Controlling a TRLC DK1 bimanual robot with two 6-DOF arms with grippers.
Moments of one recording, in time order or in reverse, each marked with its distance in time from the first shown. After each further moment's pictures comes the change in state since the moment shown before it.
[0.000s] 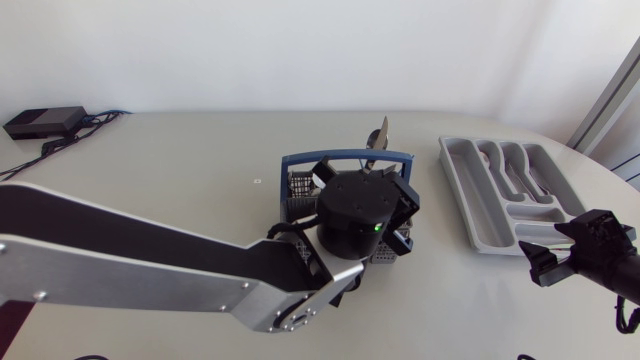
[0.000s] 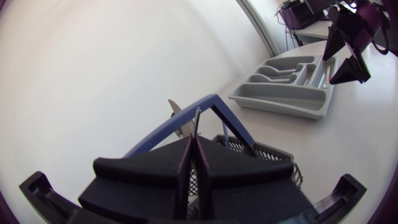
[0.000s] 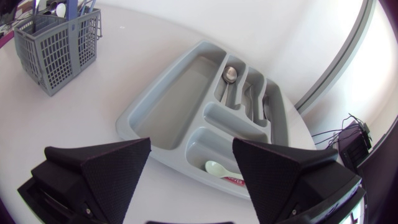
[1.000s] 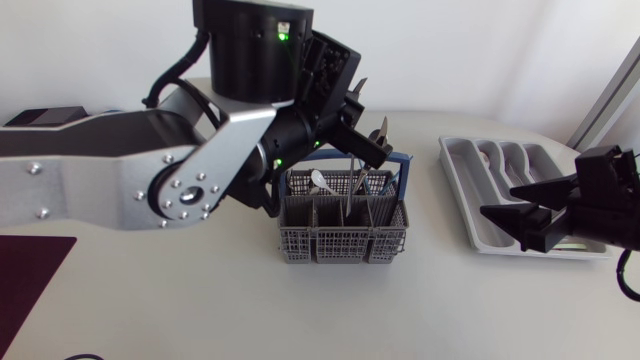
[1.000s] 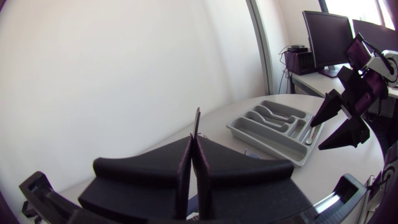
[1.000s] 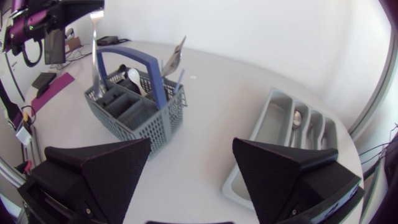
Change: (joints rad) left arm 0.194 -0.346 0.142 -0.533 0.327 -0.309; right arm 0.334 -0.326 0.292 -0.670 -0.158 0.304
